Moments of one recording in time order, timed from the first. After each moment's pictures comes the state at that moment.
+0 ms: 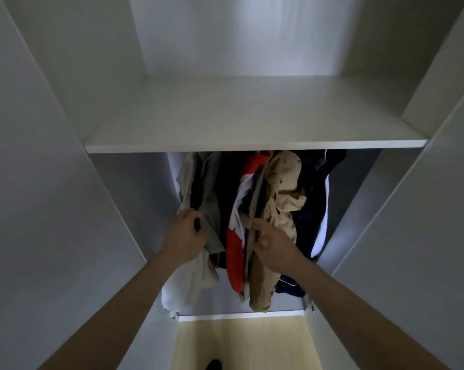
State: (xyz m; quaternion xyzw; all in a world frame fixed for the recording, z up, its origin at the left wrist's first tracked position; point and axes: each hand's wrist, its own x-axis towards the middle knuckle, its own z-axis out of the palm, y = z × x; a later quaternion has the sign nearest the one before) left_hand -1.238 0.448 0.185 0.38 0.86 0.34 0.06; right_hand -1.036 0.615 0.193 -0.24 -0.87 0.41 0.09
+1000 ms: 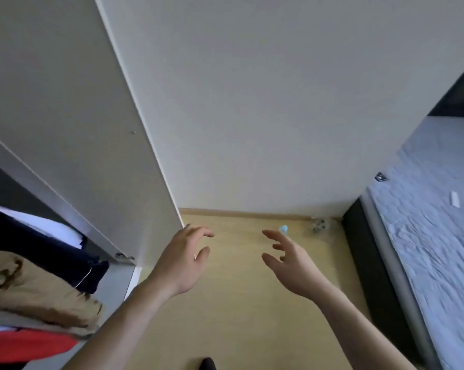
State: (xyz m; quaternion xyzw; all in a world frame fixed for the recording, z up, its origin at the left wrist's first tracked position) left_hand -0.799 0.398 0.179 0.89 0.32 0.12 0.31; right_hand -0.595 0.220 0.181 -0.81 -0.37 0.32 0.33
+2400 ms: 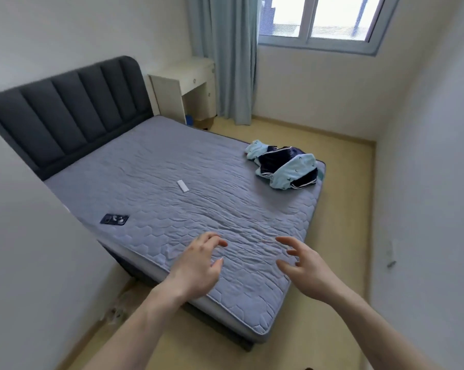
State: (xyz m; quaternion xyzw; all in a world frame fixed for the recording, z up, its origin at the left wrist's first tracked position) left_hand -0.087 -0.142 0.185 0.93 -0.25 -0.09 0.27; right_hand -0.176 -0.411 0.191 -0.88 0.11 0.07 0.45
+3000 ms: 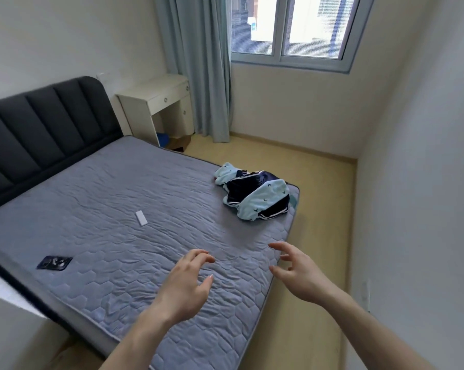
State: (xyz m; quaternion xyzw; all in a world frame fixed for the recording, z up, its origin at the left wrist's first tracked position) left_hand 0.049 -0.414 0.178 0.93 -0.22 -0.09 0.29; right_hand -0.017 -0.700 0.188 -0.89 0.11 0.07 0.44
